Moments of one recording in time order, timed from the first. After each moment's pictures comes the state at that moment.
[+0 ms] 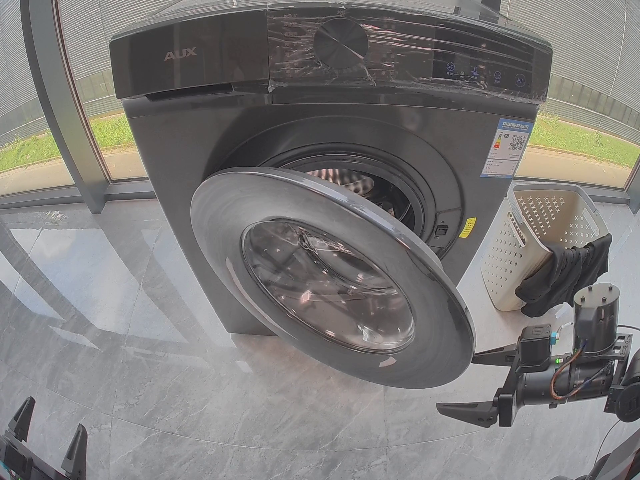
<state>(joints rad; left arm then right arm) 0.00 0.02 -0.02 0.00 -0.01 0.01 0.48 1.51 -0.26 -0.71 0.38 -0.07</state>
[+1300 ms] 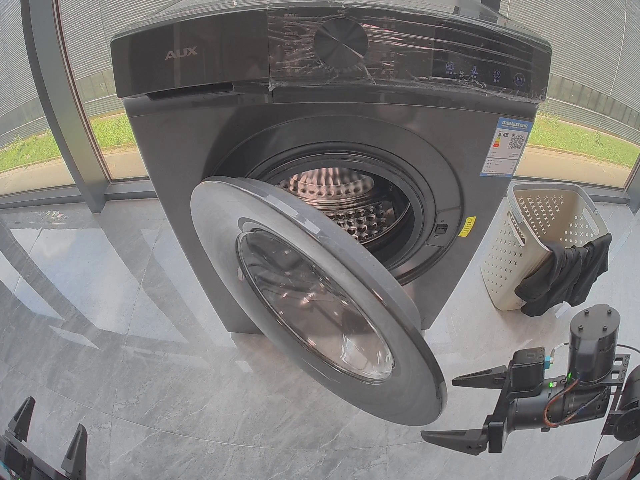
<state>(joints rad) 0.00 0.02 -0.02 0.00 -0.01 0.01 0.64 1.50 -0.20 -0.79 0.32 0.03</state>
